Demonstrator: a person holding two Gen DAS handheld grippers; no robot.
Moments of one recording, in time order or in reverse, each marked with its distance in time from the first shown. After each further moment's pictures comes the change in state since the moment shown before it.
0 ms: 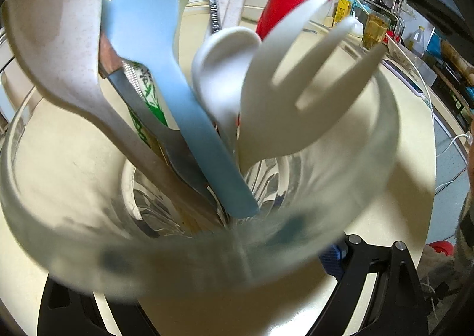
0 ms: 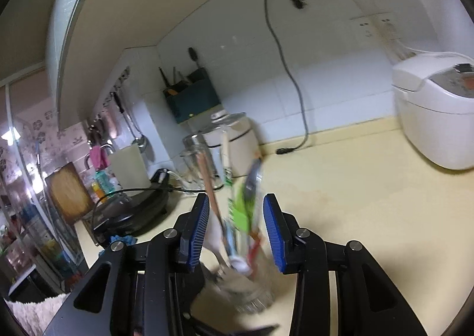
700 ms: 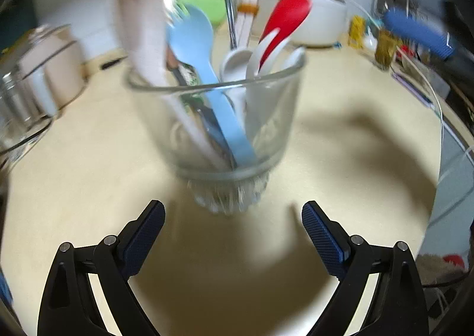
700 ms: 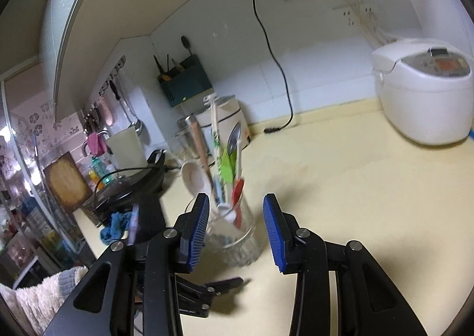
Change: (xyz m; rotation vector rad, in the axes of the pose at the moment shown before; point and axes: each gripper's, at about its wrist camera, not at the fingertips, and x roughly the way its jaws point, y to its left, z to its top) left arm -0.043 -0.019 -0.030 -0.083 -0.117 0.141; right arm -0.039 -0.009 -0.026 0.022 0.101 0.003
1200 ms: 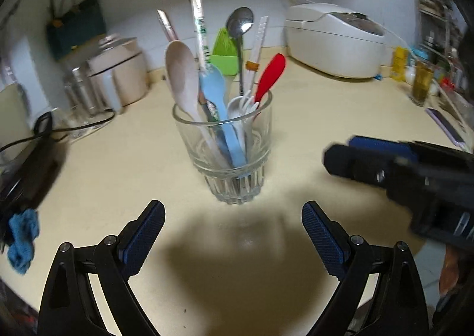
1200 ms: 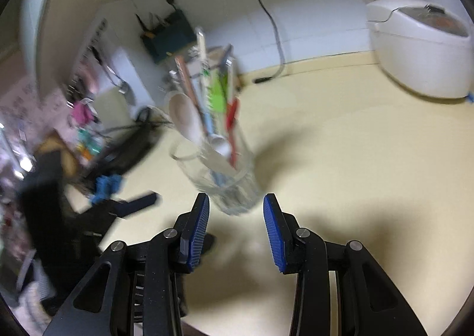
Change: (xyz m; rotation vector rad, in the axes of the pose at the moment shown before) left arm -0.054 -0.058 0.002 -0.157 -0.075 0.305; right arm 0.027 0.011 -0.040 -0.032 0.184 -0.164
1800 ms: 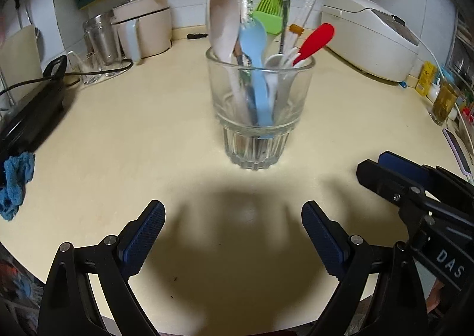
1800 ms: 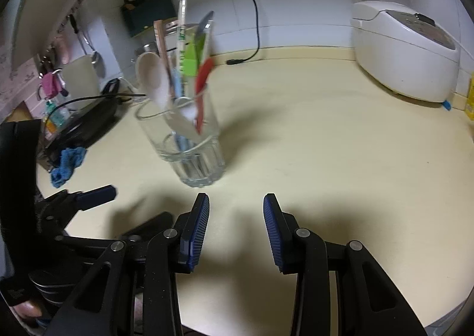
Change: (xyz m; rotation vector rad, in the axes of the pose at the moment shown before) left arm 0.016 0.024 -0.015 -0.170 0.147 0.003; right arm 0.008 -0.004 -0.016 -0.031 0.082 -0.124
